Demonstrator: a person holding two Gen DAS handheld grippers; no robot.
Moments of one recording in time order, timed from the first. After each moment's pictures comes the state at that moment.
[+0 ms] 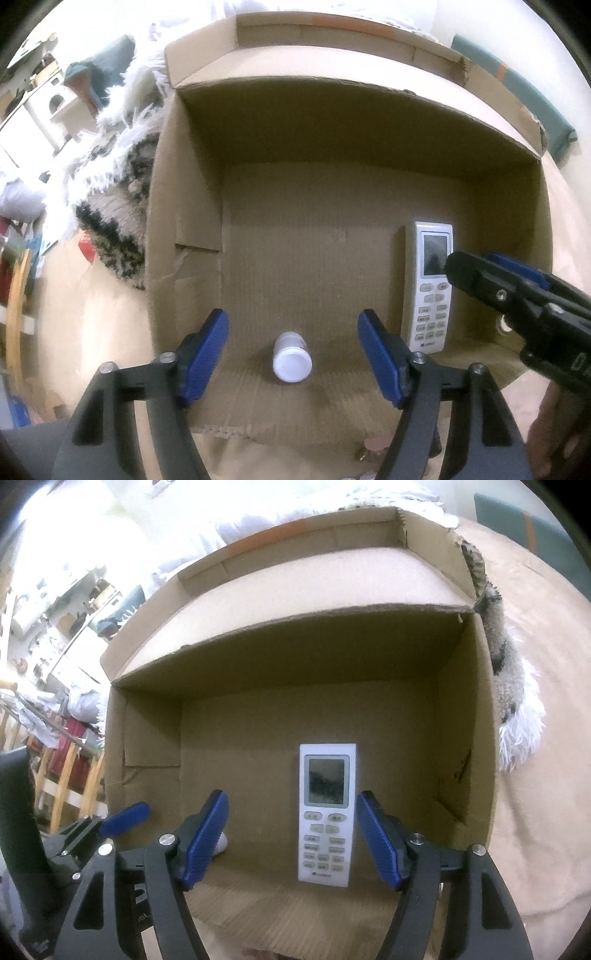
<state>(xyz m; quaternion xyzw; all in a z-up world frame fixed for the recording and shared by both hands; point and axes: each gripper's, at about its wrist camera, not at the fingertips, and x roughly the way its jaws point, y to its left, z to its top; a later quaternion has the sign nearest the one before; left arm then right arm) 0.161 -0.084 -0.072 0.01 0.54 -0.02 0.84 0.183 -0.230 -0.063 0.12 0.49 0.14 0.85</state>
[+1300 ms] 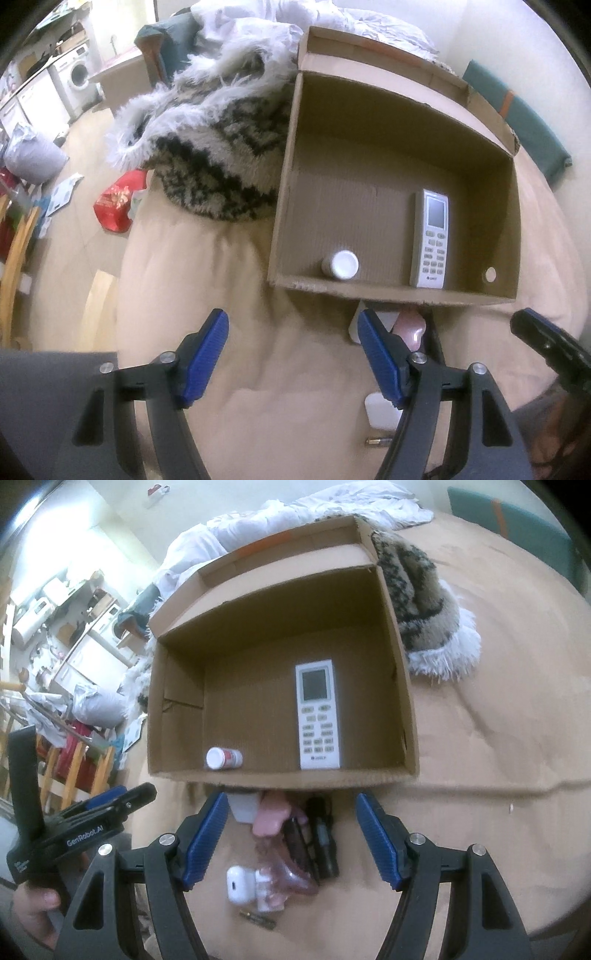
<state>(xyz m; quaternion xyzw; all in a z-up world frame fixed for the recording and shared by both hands) 0.074 -0.008 -0.043 -0.05 0.53 0.00 0.84 0.061 -0.250 -0.044 0.15 0.50 0.12 0.85</state>
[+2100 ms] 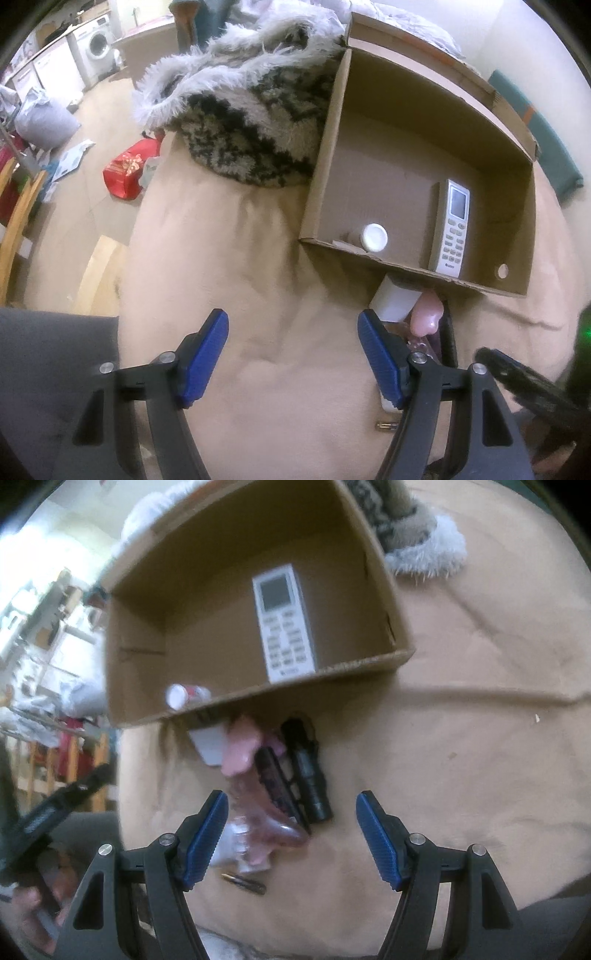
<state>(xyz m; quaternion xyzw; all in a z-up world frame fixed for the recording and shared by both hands) 0.057 0.011 -0.059 -0.09 0.56 0.03 0.83 0.054 -0.249 -0.110 0.17 0.59 0.10 0.78</state>
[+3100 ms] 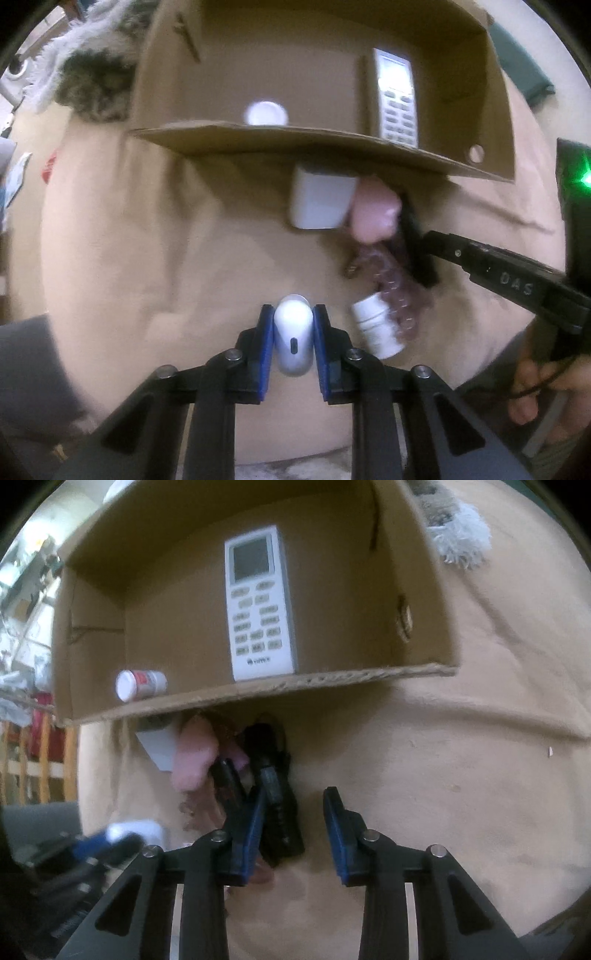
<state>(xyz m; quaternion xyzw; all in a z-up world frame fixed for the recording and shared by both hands) 0.056 -0.051 -0.115 -0.03 0.66 -0.08 0.75 0.086 -0.239 -0.144 0.12 0.64 0.08 0.76</state>
